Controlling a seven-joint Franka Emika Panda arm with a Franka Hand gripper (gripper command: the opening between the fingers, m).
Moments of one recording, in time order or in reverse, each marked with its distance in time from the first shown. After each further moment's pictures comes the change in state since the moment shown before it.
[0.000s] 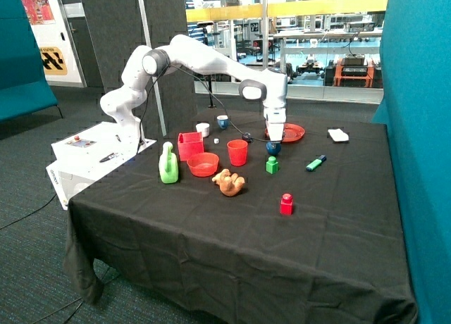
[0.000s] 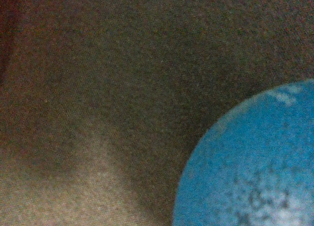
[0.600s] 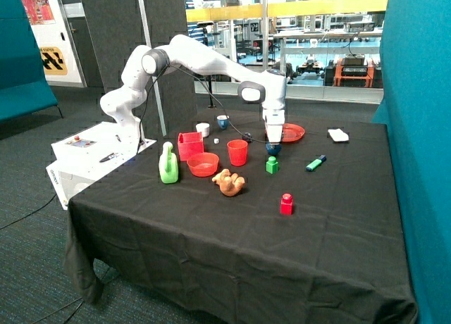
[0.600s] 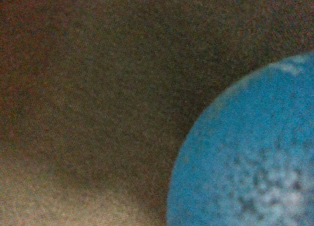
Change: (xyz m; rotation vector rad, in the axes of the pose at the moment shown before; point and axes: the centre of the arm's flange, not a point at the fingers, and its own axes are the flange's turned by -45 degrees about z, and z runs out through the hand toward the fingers) arm -0.005 0.002 0.005 -0.002 -0.001 0.005
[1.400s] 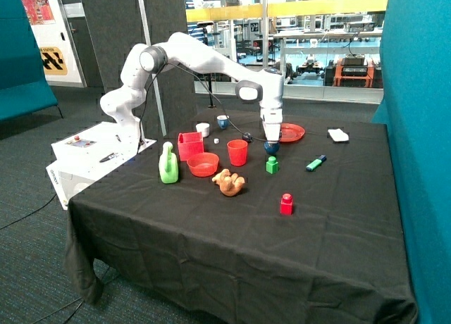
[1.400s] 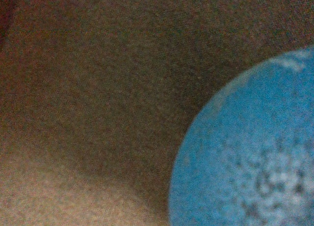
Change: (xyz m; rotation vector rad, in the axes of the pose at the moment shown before) arm -0.008 -0.005 -0.004 -0.004 0.007 -0.017
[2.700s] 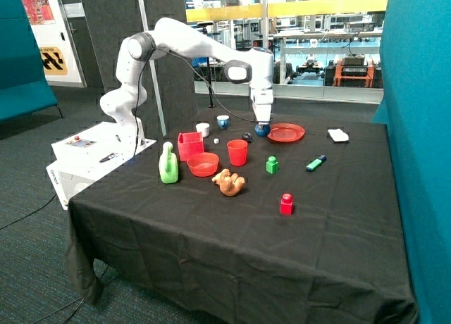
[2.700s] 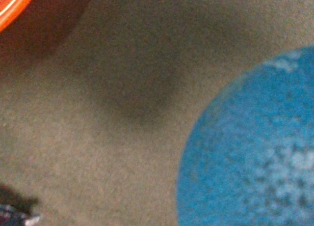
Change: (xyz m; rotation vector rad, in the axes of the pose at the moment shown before) arm -0.040 -0.008 -0.075 -0.003 -0.001 -0.043
